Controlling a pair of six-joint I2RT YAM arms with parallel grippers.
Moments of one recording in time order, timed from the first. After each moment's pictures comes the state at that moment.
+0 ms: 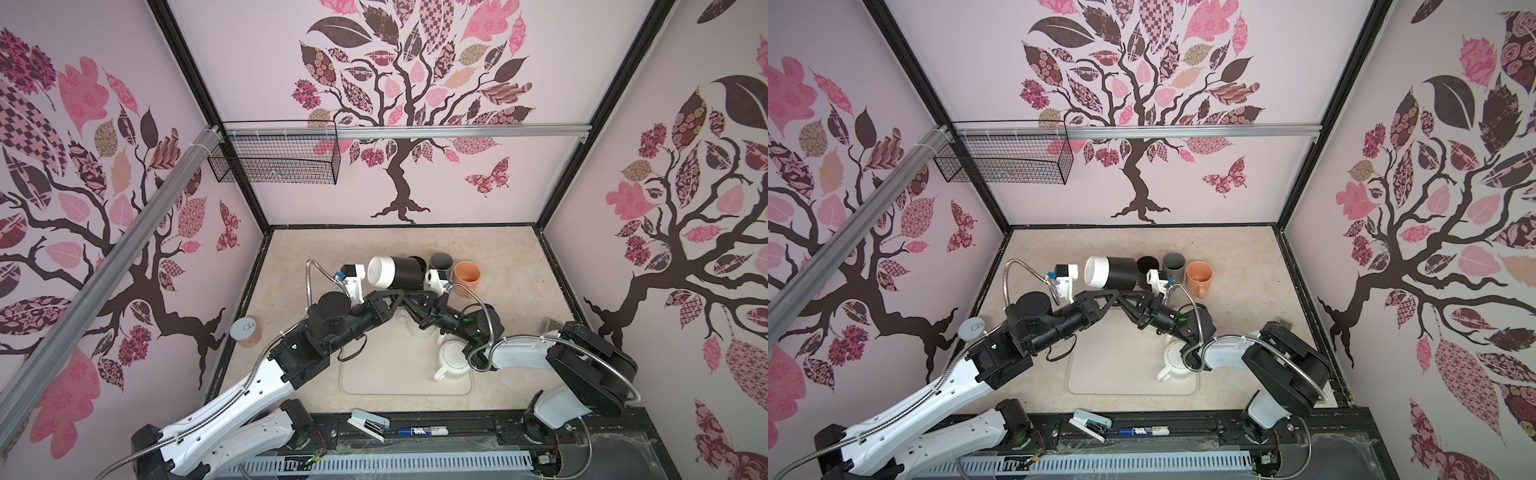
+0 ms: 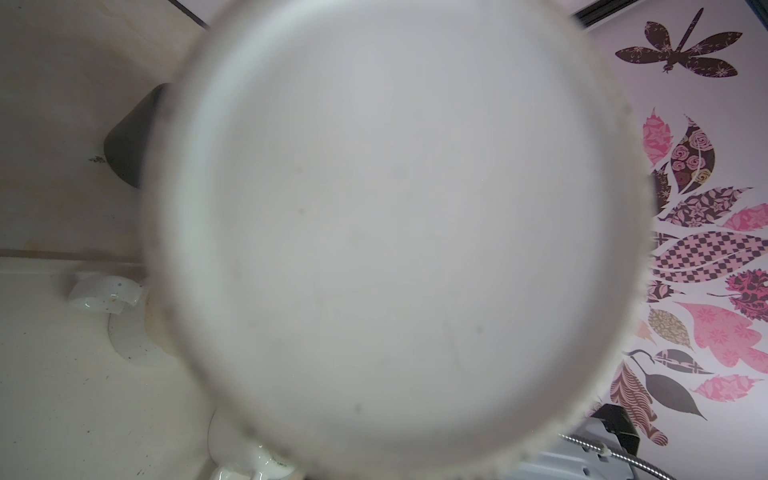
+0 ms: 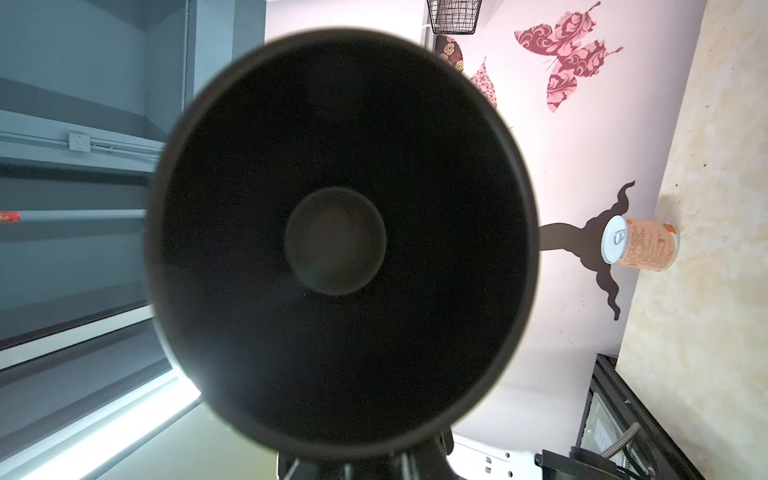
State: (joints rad) left arm -0.85 0.88 0.81 -0.10 0.02 -1.09; right arm 0.80 1.55 0.54 1.50 -0.39 1.75
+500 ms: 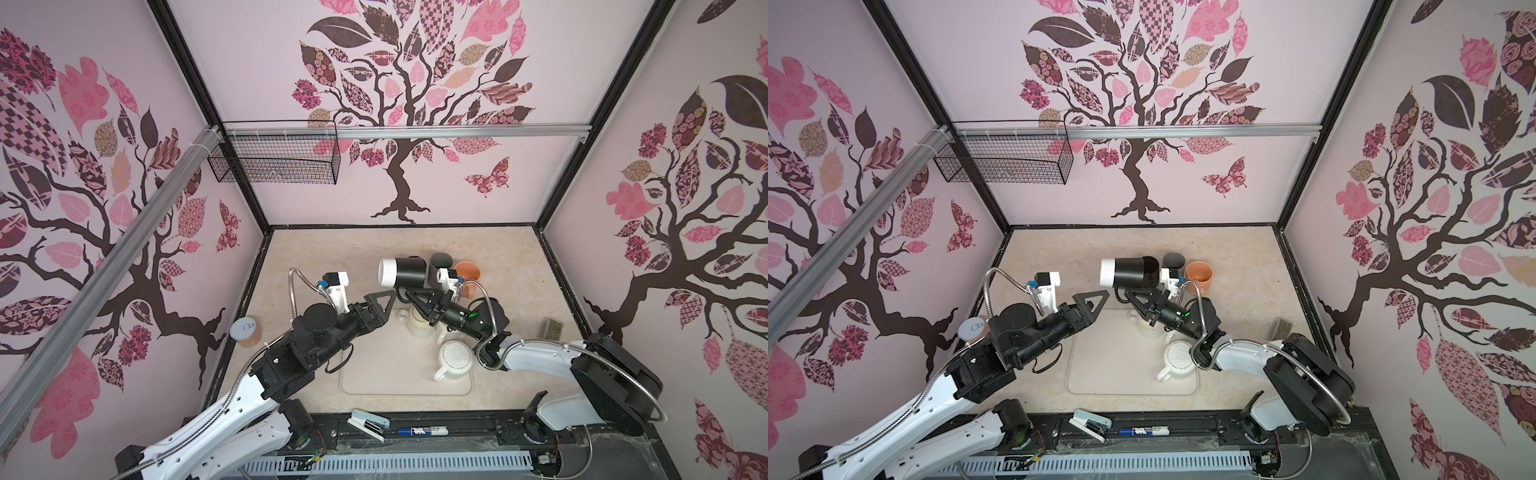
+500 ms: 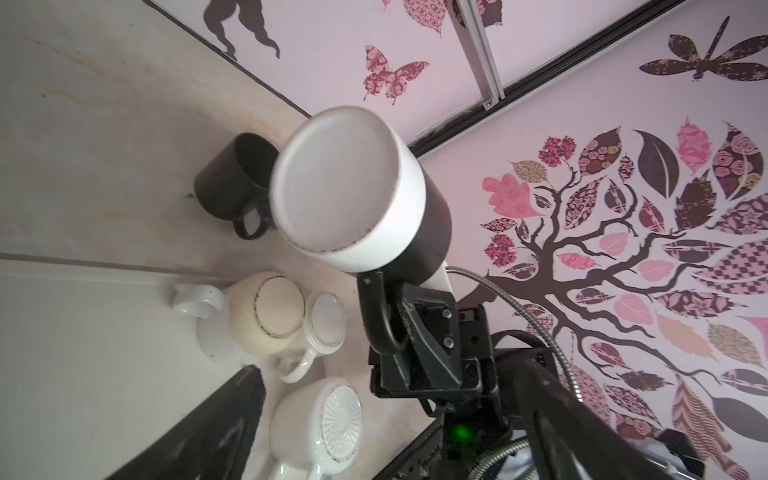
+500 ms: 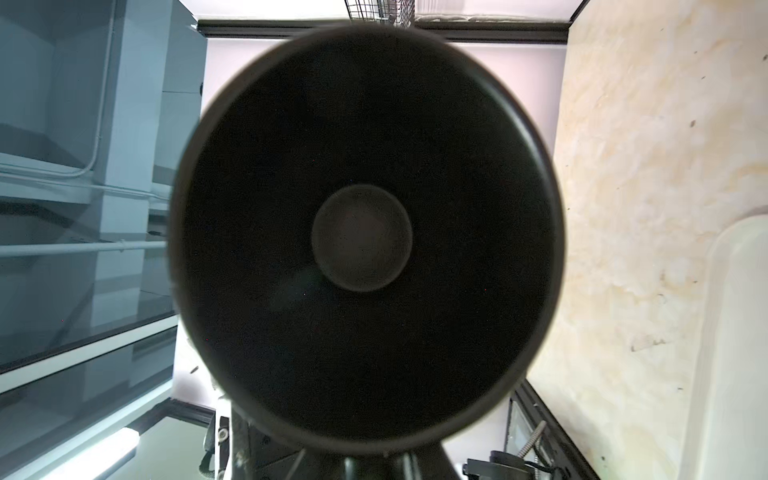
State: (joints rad) left arm -0.86 0.73 0.79 -0.28 -0.15 -0.99; right arm 0.73 1.38 0.51 1.15 -0.38 1.59
